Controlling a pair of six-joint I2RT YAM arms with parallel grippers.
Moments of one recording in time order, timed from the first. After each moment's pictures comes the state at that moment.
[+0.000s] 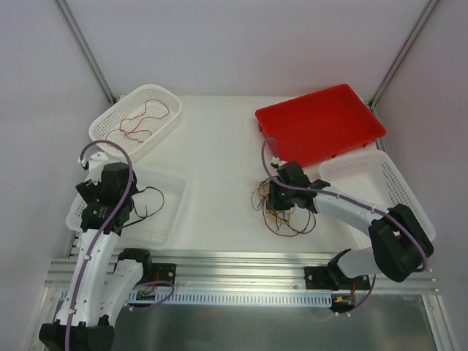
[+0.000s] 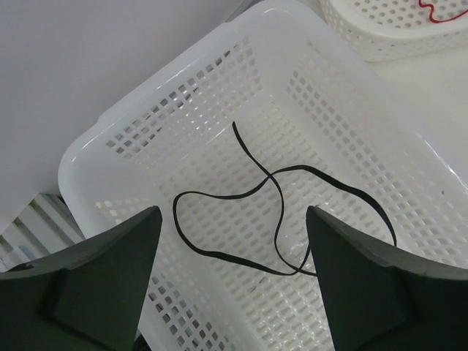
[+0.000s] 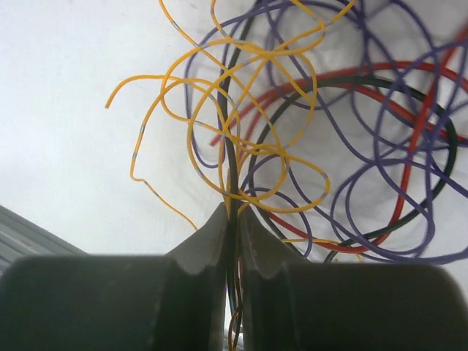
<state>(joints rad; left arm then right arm) -0.06 0.68 0.77 -0.80 -0.72 -0.38 0.63 1.36 0.70 -0.31 -0.12 0.48</state>
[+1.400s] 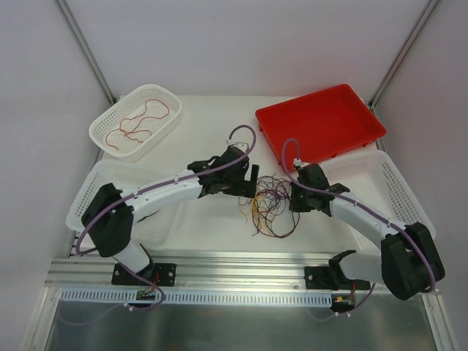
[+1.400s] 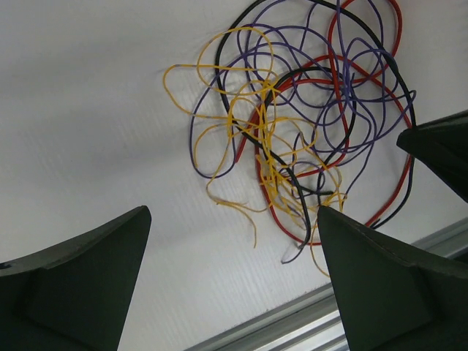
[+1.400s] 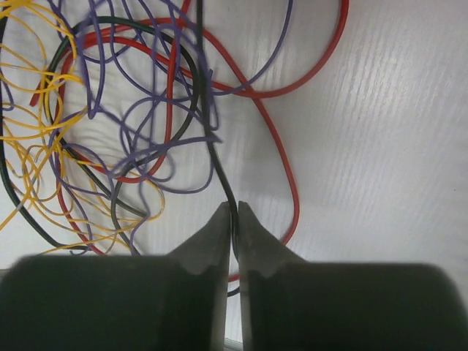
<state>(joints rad) -0.88 1.54 1.14 -0.49 -0.14 -0.60 0.47 1.25 0.64 -0.43 -0.03 0.38</state>
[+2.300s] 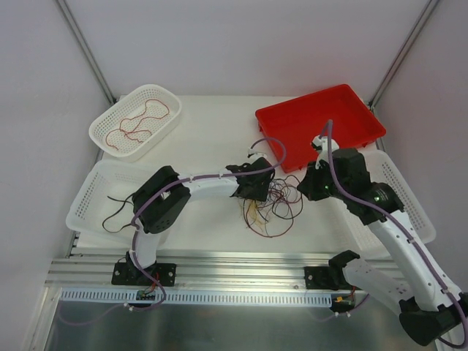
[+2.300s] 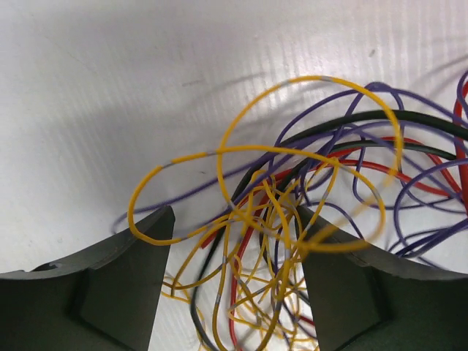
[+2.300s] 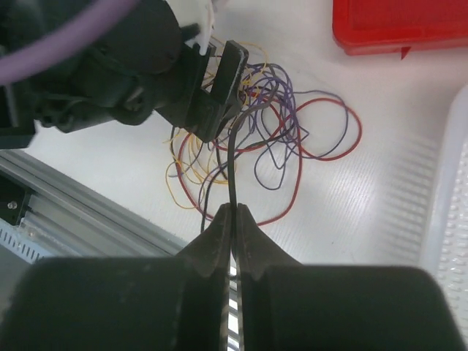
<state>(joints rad) -0.94 1.98 1.34 -0.40 -0.27 -0.63 0.49 0.89 1.01 -0.83 -0.12 0.24</state>
